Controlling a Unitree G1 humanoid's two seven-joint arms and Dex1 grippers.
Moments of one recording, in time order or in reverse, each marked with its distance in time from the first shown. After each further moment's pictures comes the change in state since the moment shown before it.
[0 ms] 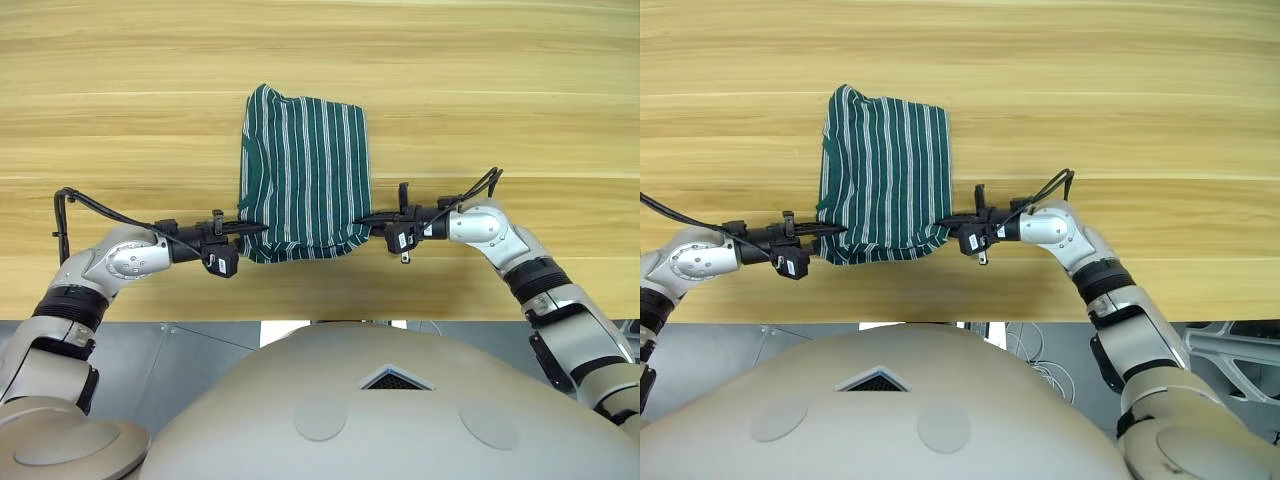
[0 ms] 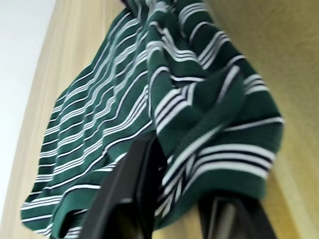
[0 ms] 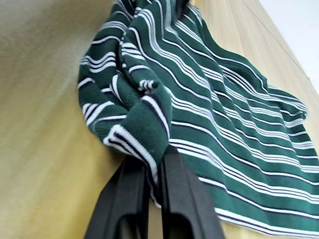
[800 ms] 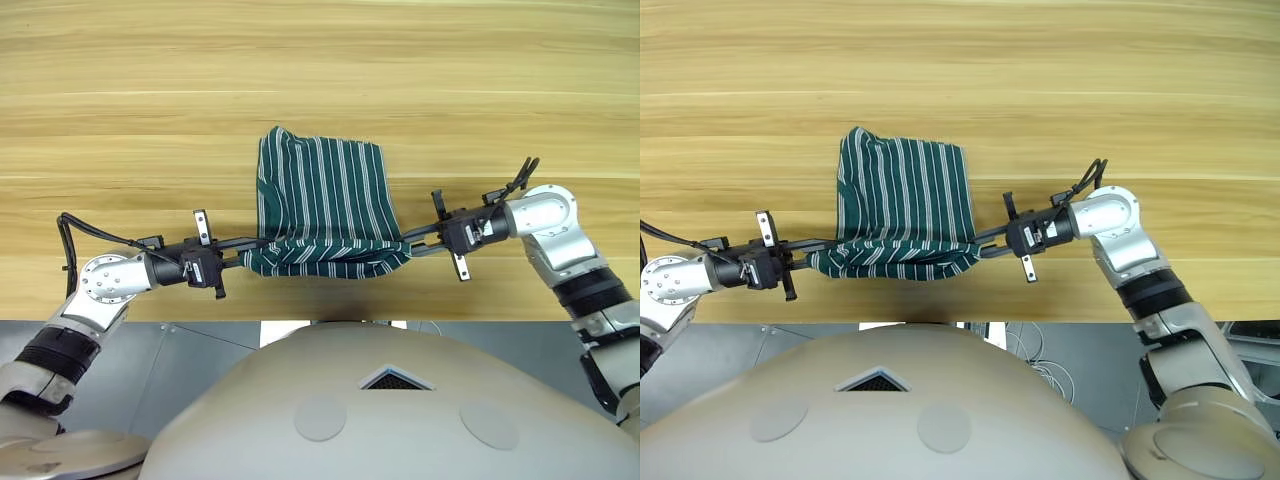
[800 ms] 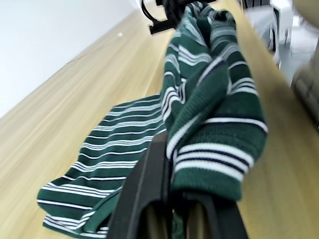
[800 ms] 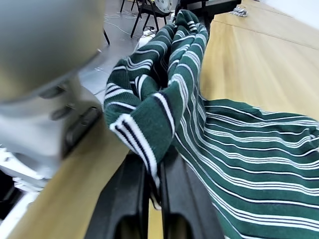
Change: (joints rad) left arm 0.291 0.119 -0.010 -0.486 -0.844 0.293 -0.340; right arm 0.127 -0.279 -0.049 -0.429 0.696 0.409 0.637
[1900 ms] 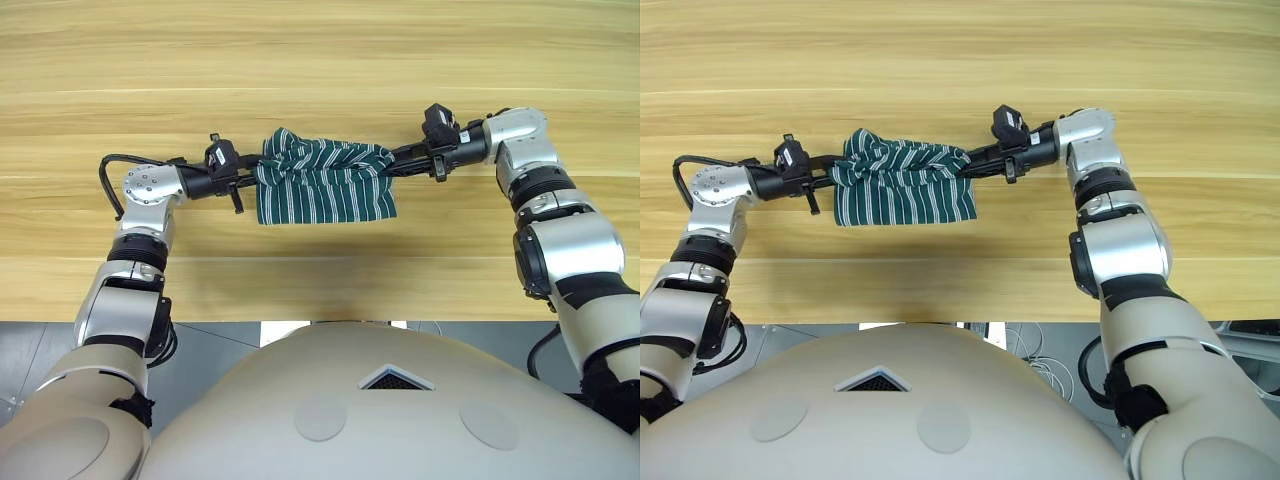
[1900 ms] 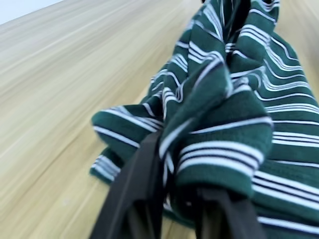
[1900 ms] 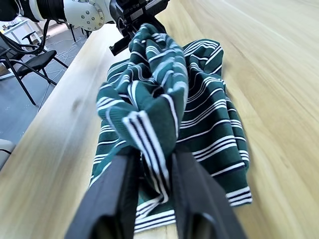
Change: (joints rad) left arm -0.599 -0.483 0.272 0.820 0.206 0.297 -0.306; right arm -0.642 0.435 -0.244 1.104 -0.278 0.198 0.142
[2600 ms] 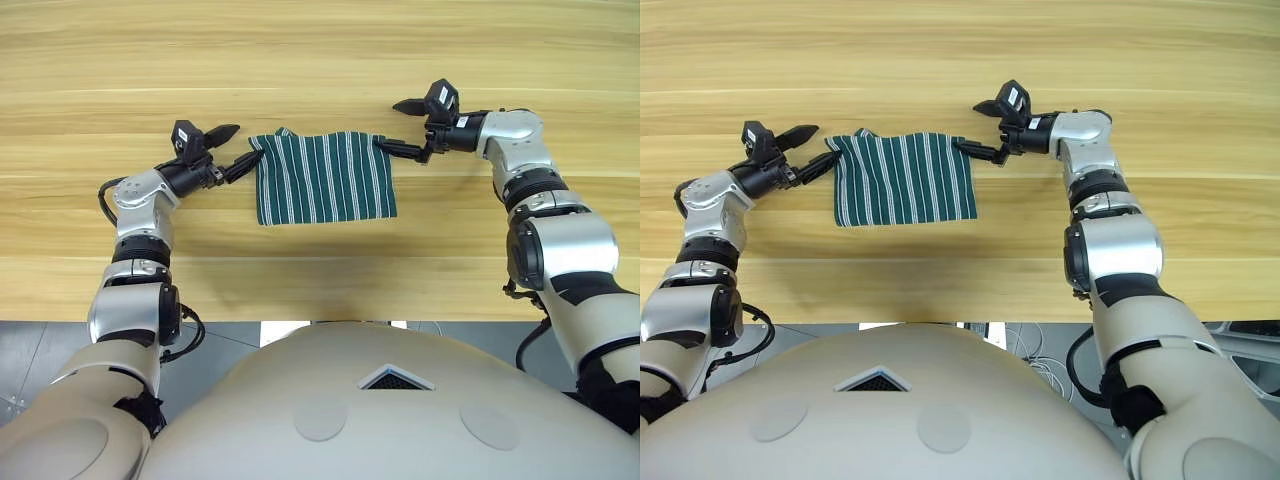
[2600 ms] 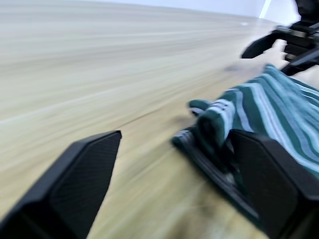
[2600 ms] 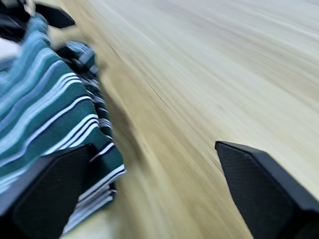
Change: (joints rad) left arm -0.037 -0.075 0.257 0.163 -0.049 0.198 0.087; right arm -0.003 0.043 -0.116 0.055 -0.175 -0.095 -0.561
